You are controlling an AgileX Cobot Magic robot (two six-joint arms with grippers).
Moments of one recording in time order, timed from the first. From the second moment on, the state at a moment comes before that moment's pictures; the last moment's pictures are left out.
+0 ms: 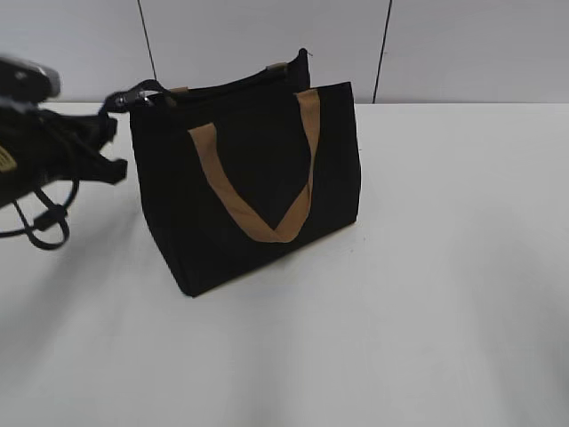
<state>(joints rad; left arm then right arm) -0.30 1.71 -0.58 0.04 -0.76 0.15 0.08 0.48 -0.52 0.36 0.74 -0.34</state>
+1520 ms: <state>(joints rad) -0.38 1.47 -0.77 0.25 -0.46 0.04 0.36 1.66 -1.17 1.39 0.79 -1.73</state>
